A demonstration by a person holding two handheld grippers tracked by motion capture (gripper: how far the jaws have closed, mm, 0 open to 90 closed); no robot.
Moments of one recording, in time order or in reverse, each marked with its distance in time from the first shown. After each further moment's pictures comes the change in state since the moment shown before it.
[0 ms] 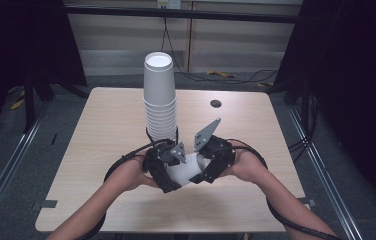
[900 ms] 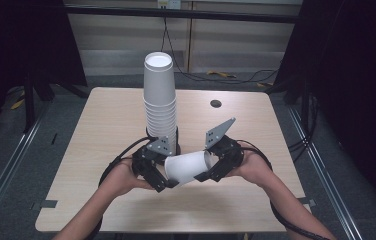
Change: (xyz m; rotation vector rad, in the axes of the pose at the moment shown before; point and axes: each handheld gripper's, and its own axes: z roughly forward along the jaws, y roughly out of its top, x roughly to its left) left arm 0.007 -0.035 -0.005 -0.261 -0.017 -0.140; right arm -0.005 -0.024 -0.008 -0.115 0.001 0.073
